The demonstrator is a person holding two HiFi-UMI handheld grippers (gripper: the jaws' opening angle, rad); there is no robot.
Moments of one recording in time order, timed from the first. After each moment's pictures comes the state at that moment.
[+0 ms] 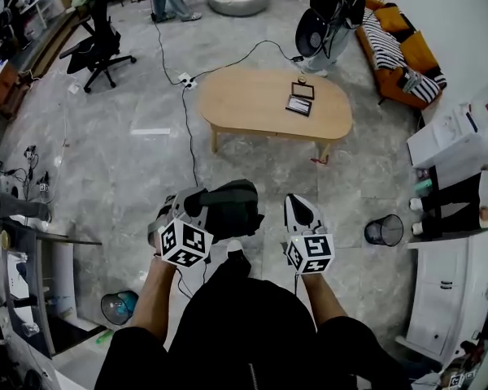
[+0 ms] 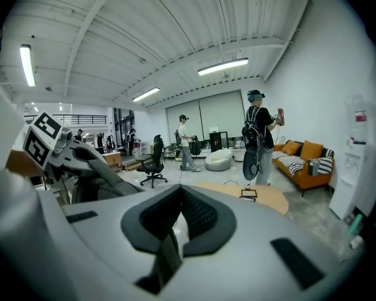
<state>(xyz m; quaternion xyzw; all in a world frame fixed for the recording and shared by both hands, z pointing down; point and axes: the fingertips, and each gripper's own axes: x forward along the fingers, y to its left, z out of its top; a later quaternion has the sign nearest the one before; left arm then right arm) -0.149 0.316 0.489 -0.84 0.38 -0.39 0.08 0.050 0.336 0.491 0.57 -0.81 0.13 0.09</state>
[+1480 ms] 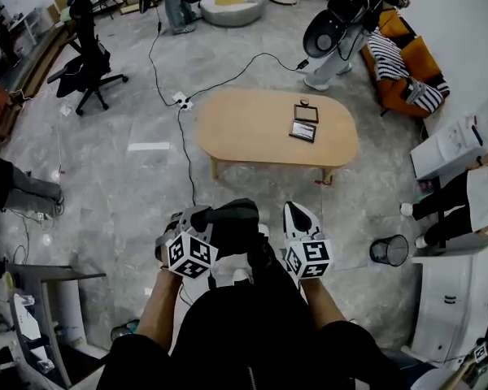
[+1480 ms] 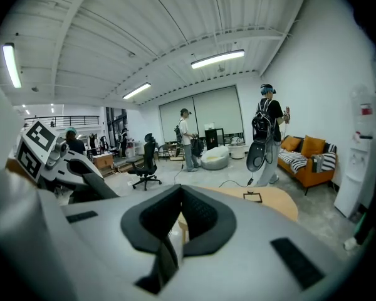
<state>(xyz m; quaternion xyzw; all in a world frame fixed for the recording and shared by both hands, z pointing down) -0.150 0.177 0.531 -0.84 0.34 -0.41 0.05 0.043 0.182 0.508 0.58 -0.79 0.15 0.09</state>
